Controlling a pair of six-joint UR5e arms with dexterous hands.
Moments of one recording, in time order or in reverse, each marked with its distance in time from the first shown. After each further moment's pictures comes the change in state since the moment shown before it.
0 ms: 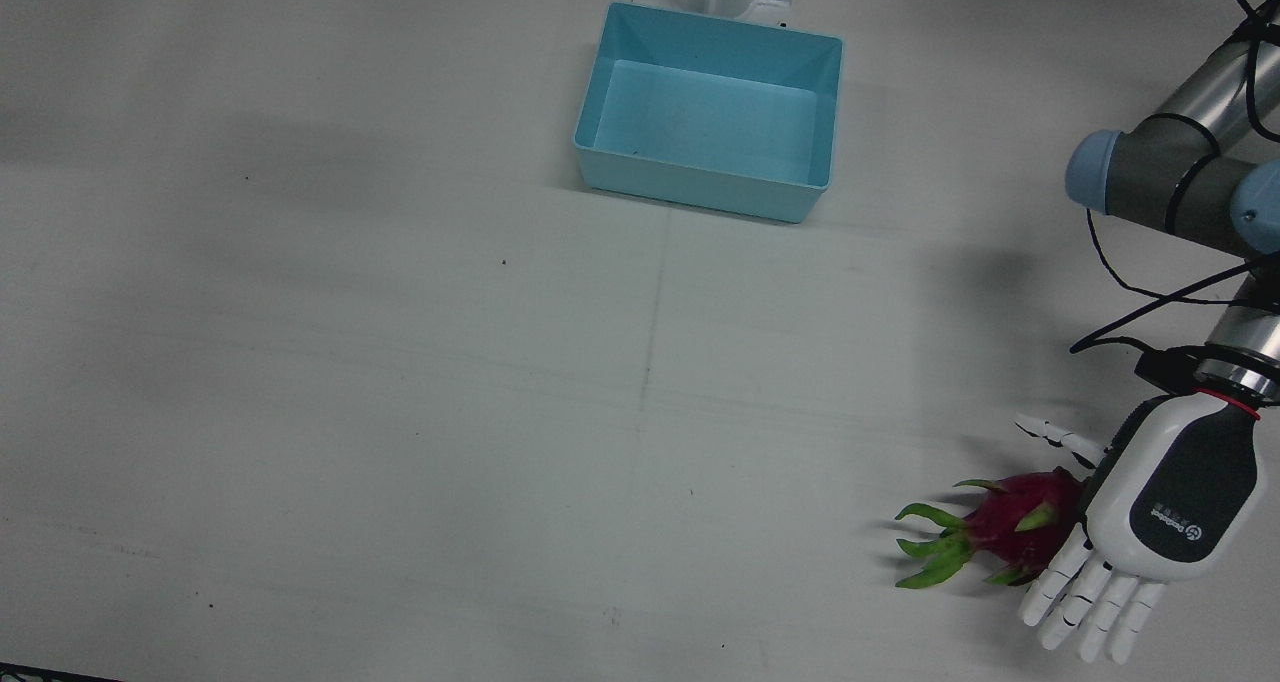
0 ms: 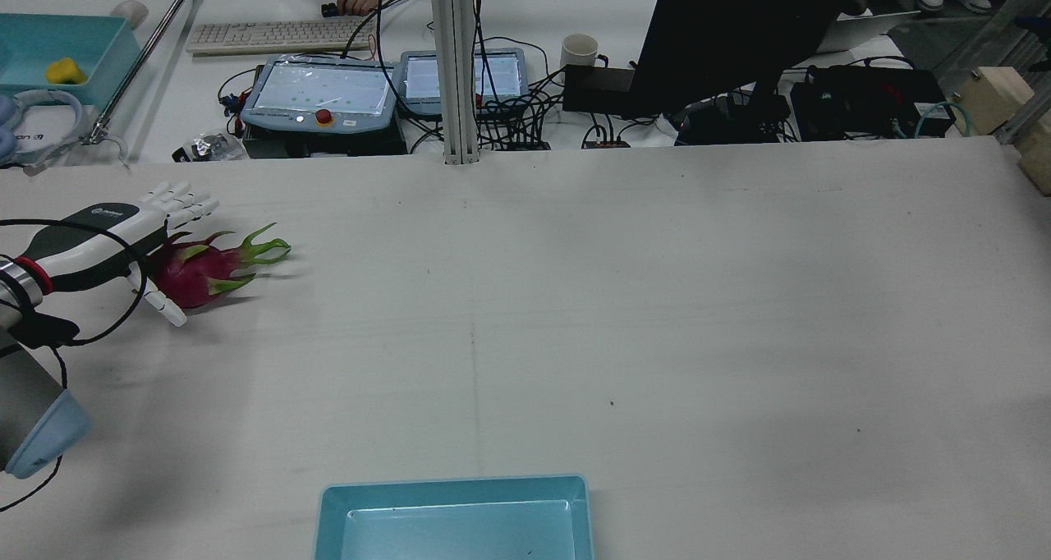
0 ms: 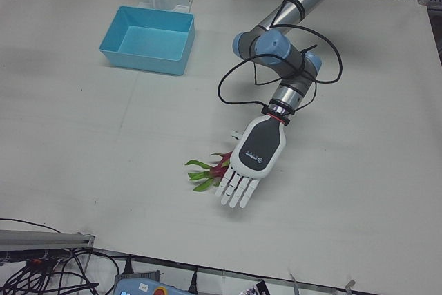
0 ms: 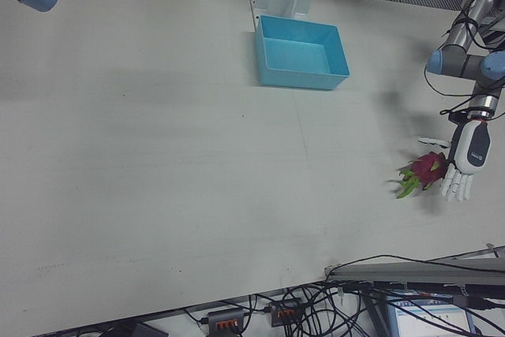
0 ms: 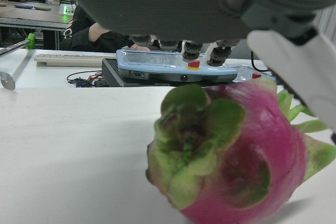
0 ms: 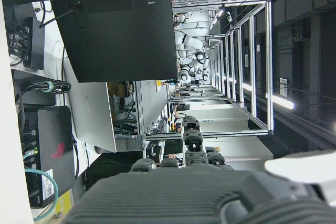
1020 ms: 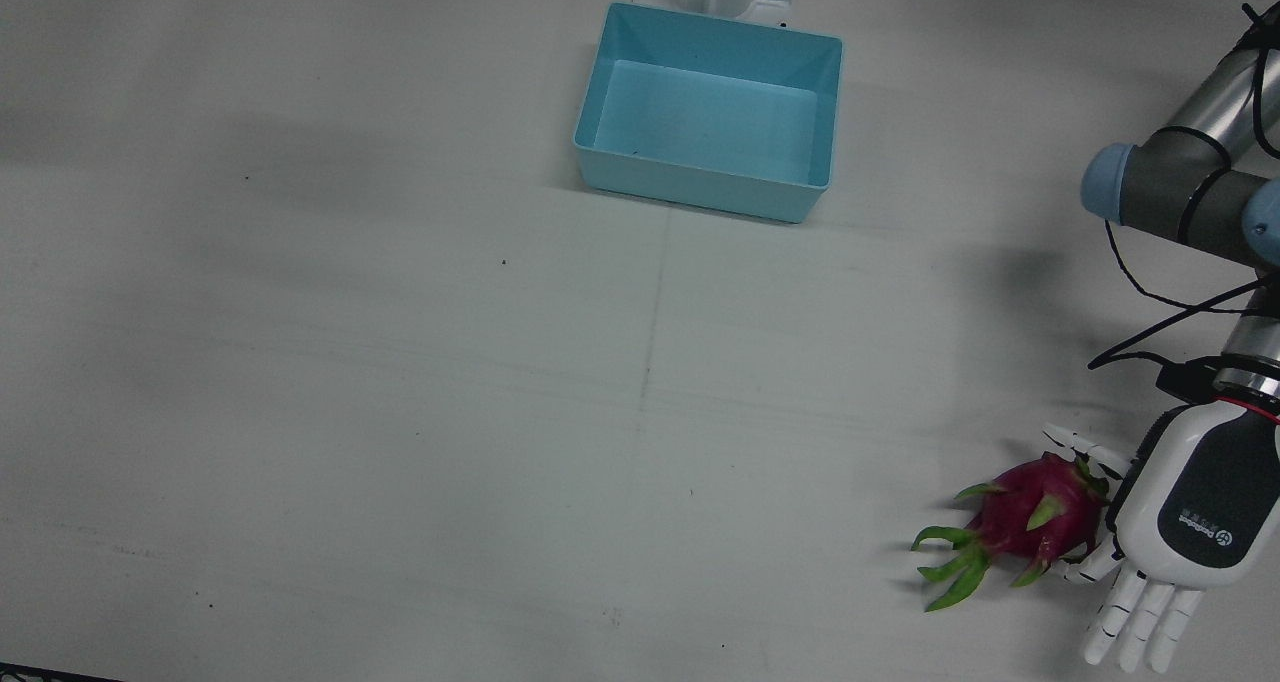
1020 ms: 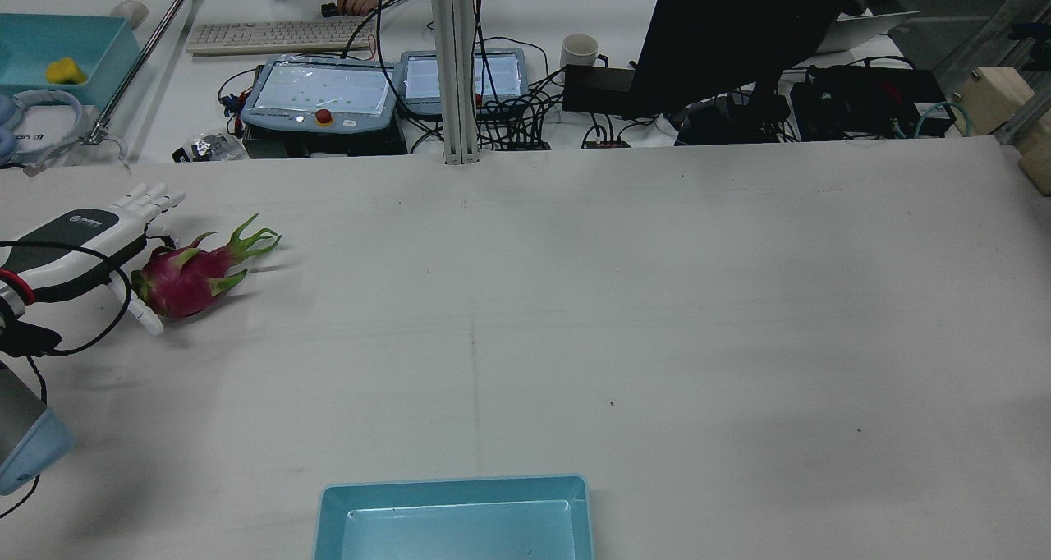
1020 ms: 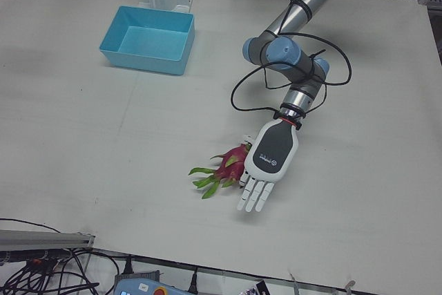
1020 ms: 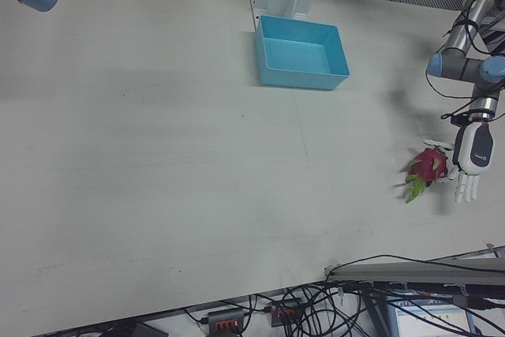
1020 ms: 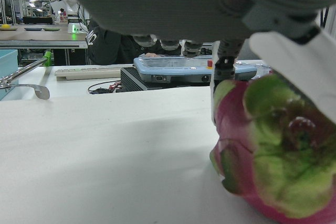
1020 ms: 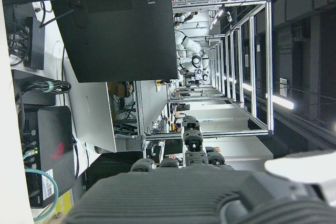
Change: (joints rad) left arm 0.004 0.043 0.036 -0.080 -0.059 0.080; right arm 0.000 0.000 0.000 0.000 0.000 0.000
